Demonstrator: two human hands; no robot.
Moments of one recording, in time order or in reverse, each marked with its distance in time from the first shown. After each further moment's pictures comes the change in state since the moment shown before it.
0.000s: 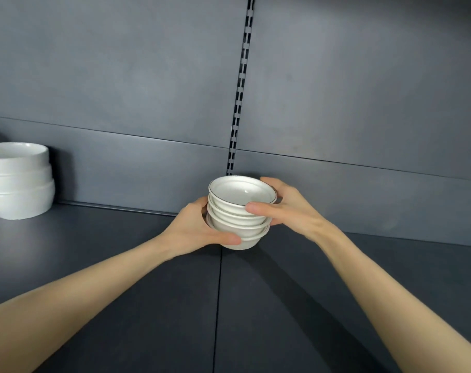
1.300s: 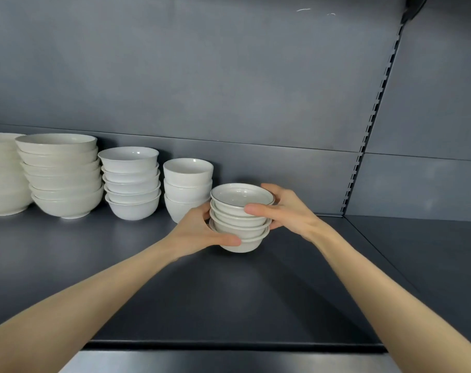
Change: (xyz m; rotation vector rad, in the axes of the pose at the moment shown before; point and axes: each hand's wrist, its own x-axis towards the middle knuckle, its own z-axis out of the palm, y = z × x) left_hand -0.108 -0.099 -0.305 0.002 -0.069 0.004; right_hand 0.094 -0.097 0.307 0.023 0.040 0.086
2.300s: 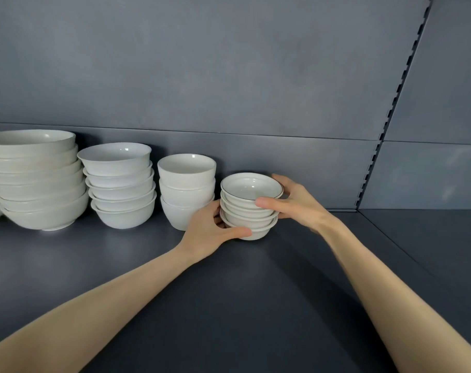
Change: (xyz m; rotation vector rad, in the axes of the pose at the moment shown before) left_hand 0.049 -0.040 0.004 -0.037 0.097 0.088; right_hand 0.048 0.035 -0.005 0.097 0.057 -0.003
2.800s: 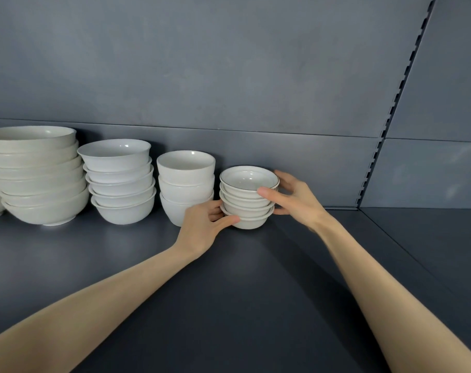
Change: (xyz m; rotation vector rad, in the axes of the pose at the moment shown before) left_hand -0.003 0.000 0.001 0.076 0.110 0.018; right_hand 0.006 0.014 0.000 0.063 0.091 -0.025
